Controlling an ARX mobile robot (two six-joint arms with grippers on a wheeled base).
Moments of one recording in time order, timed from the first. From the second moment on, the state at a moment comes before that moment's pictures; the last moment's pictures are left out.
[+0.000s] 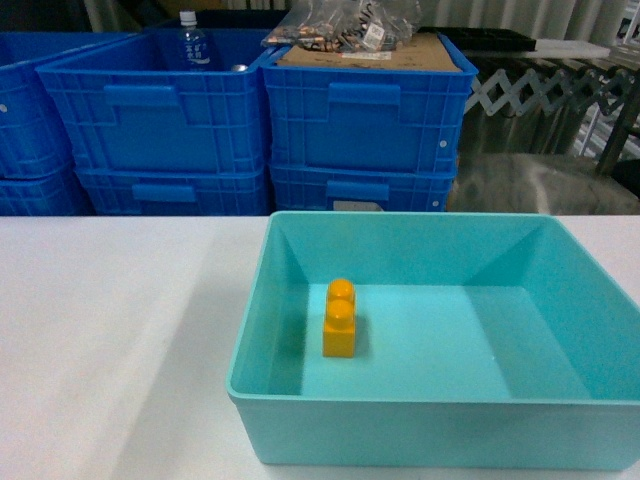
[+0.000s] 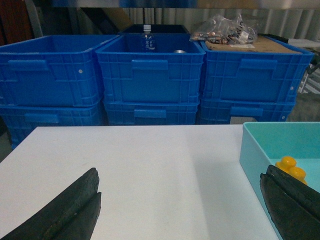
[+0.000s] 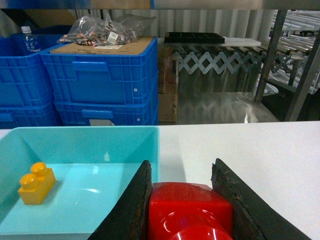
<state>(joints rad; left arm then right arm) 0.00 0.01 0.02 0.00 0.00 0.00 0.00 0.25 0.01 0.26 0.00 0.00</state>
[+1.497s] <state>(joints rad) 0.00 0.01 0.02 0.00 0.00 0.00 0.00 0.00 0.01 0.00 0.00 0.00</state>
